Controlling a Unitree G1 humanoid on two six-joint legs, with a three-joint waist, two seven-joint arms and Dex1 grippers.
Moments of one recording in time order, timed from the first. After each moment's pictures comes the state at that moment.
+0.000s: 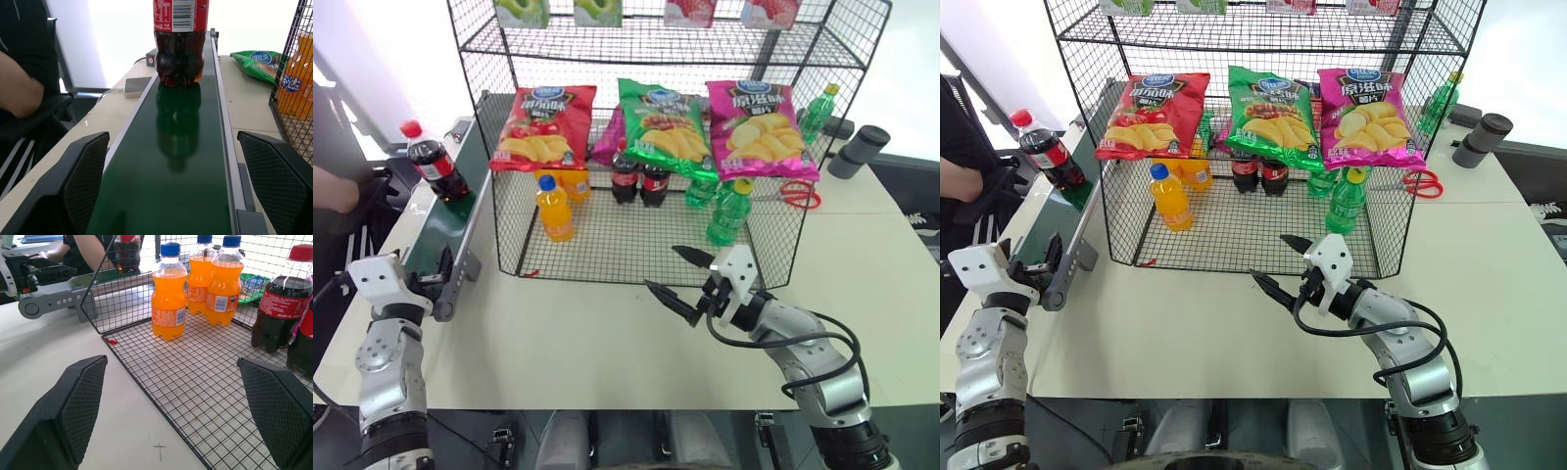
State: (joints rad) left arm -0.07 0.39 0.49 0.20 -0.34 -0.06 -0.27; right arm -0.05 -0.41 0.09 -0.41 0.35 0.32 0.65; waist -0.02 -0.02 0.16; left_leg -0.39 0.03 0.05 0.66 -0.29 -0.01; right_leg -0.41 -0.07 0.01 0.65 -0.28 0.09
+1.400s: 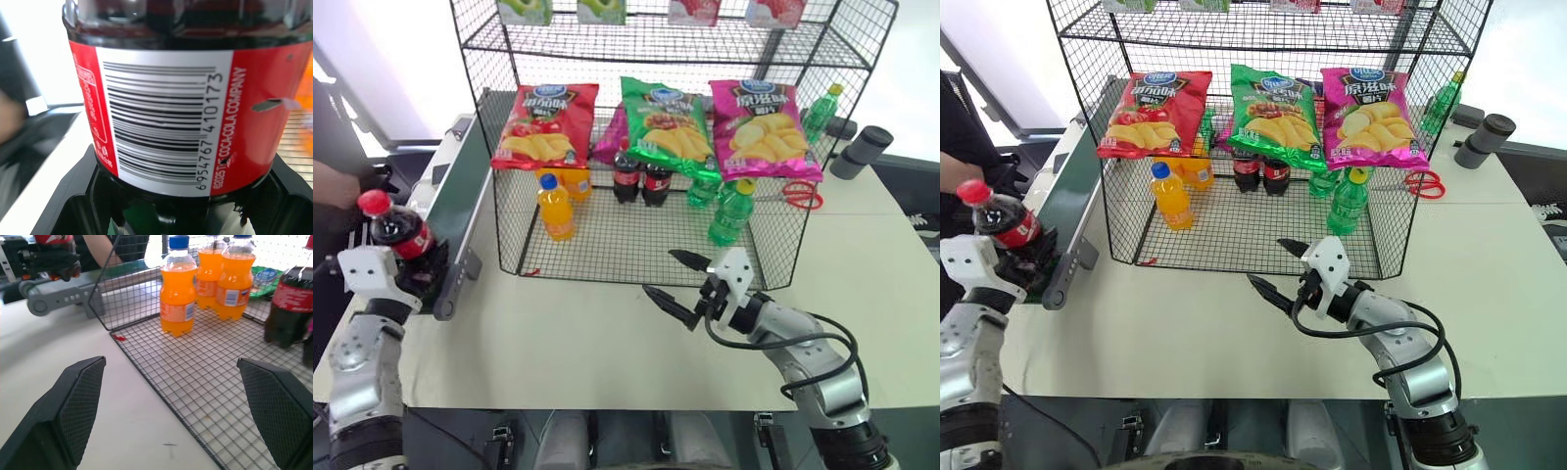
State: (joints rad) left arm -0.02 0.58 0.46 0.05 -0.48 0.04 -0.56; right arm -0.05 -0.41 0.10 -0.42 0.39 0.38 0.68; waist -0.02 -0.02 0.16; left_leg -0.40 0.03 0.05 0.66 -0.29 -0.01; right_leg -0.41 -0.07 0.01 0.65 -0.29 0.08
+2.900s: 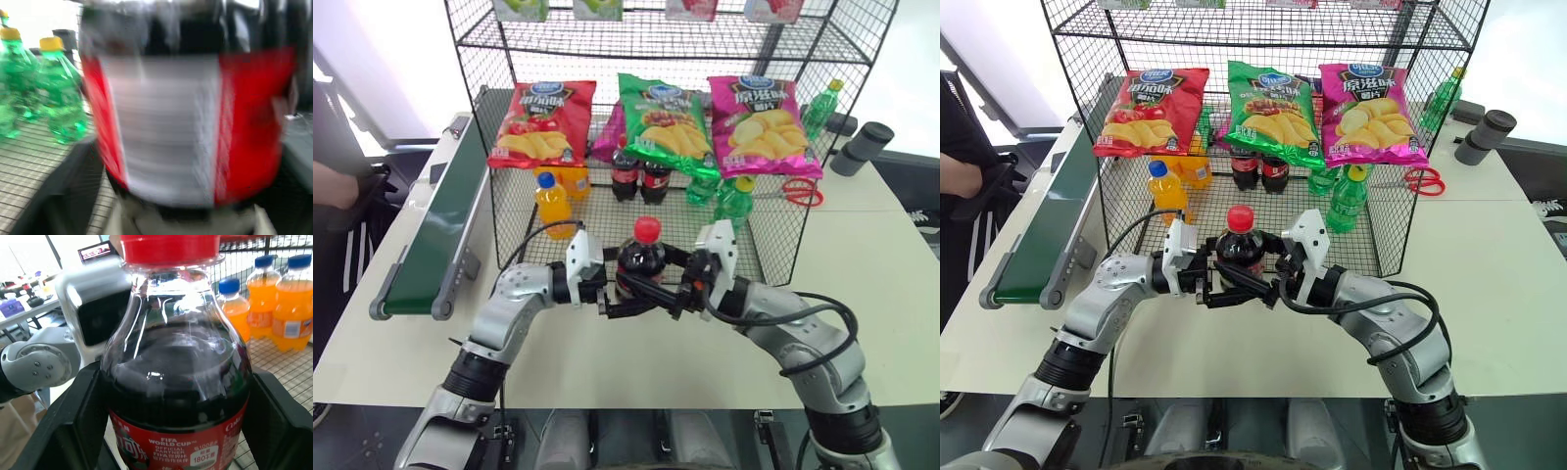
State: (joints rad) left arm -0.35 0.38 -0.19 -0.05 -0.42 0.18 -1.08; right arm -0.20 -0.36 0.11 -0.53 0.61 0.64 0.57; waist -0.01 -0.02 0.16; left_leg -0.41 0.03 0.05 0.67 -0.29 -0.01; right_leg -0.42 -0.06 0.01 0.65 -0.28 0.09
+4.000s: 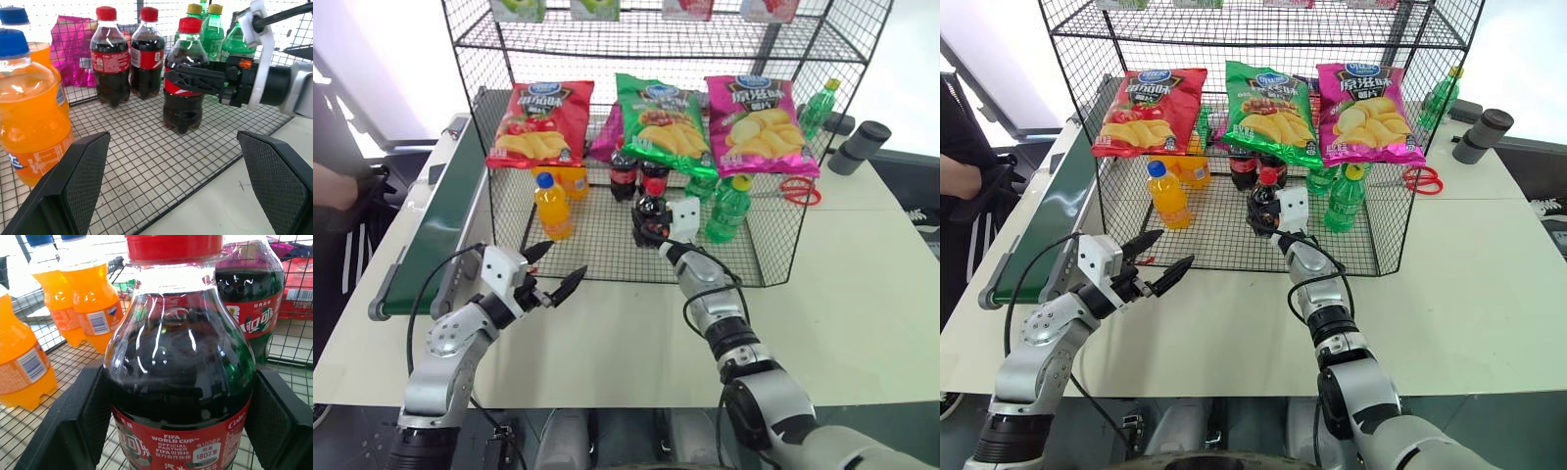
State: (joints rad) left arm 0.01 0.40 0.09 -0.29 -0.38 0.21 -0.66; right arm -0.66 0.00 0.00 0.78 0.15 -0.24 0.28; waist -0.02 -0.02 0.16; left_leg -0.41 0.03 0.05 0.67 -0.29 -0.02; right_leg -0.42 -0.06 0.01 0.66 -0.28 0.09
